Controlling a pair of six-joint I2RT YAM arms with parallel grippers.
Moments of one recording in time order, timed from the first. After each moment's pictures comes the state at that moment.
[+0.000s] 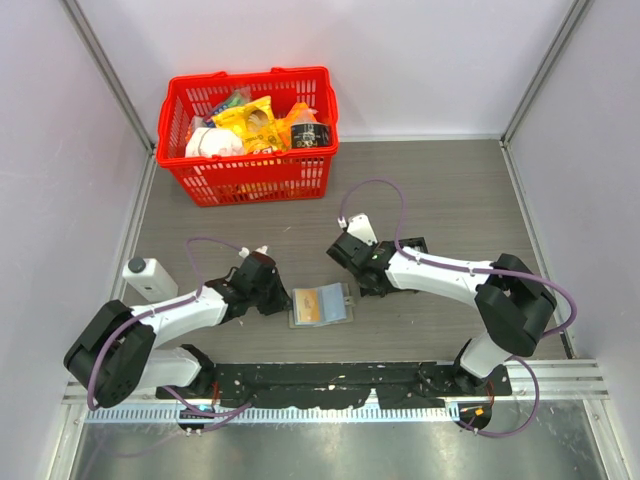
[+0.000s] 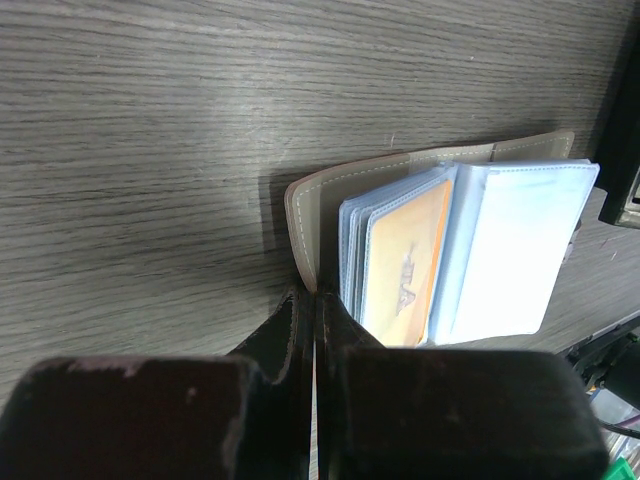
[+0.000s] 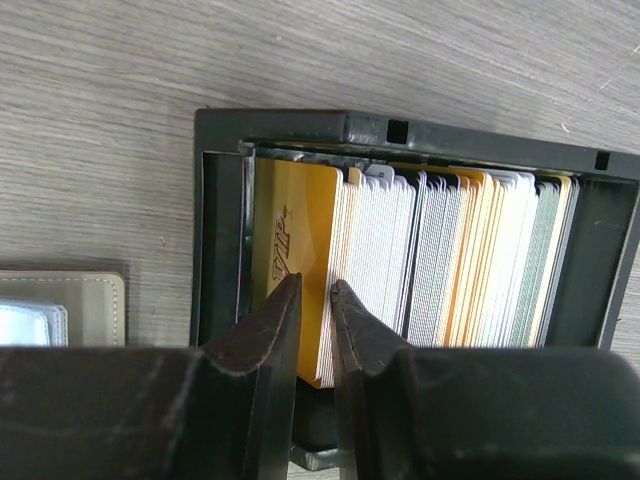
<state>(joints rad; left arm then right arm) -0.67 1.25 0.45 -0.12 0.08 -0.92 0.90 1.59 1.00 -0.58 0.64 0.44</state>
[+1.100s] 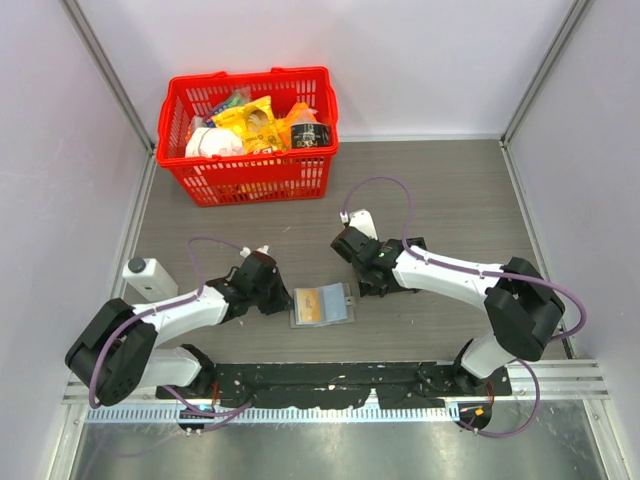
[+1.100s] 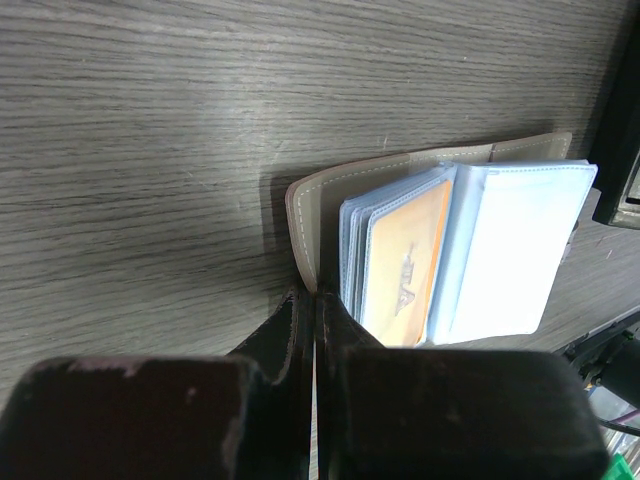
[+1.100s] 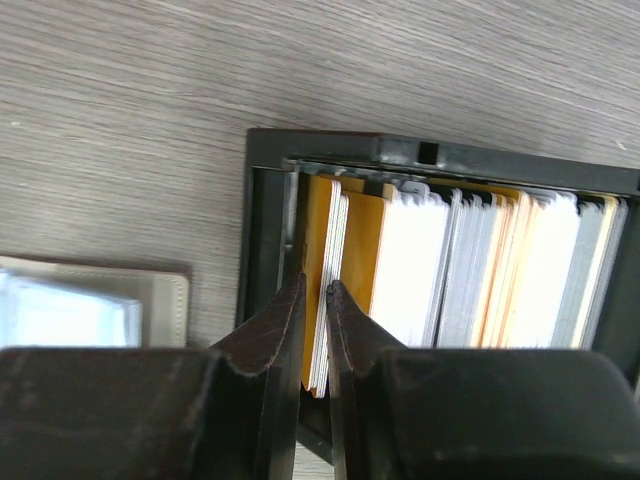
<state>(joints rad) -0.67 1.27 0.46 -0.10 0.09 -0.92 0.88 1.55 0.99 -0.52 0.54 0.44</state>
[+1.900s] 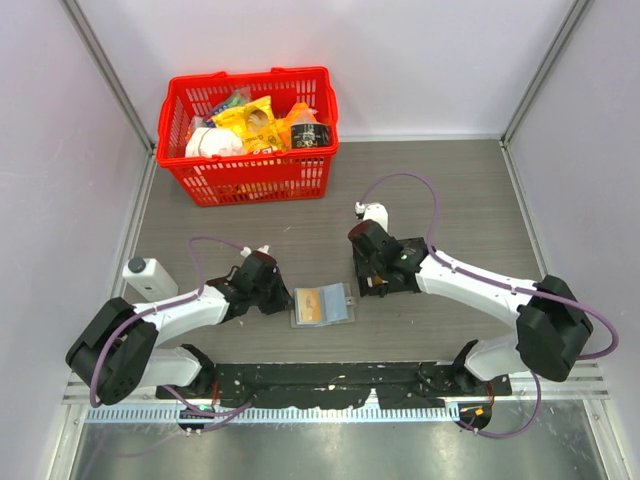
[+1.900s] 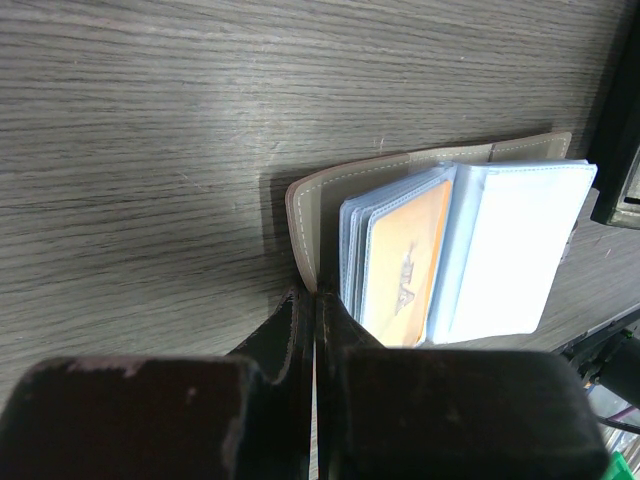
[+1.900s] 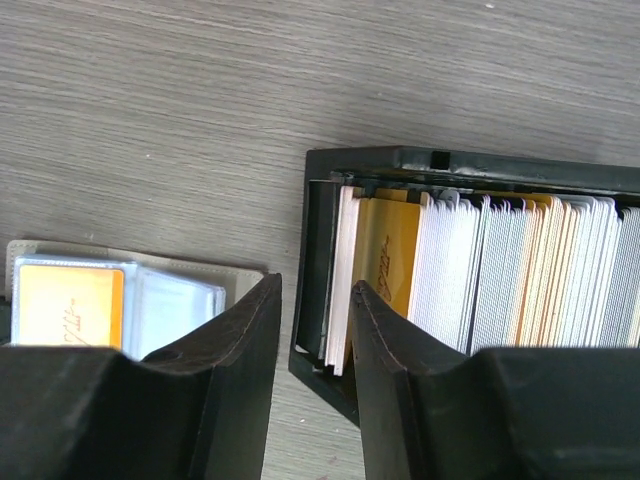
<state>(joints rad) -0.67 1.27 0.46 -0.10 0.10 -0.92 0.84 1.39 0.92 -0.42 0.39 0.50</state>
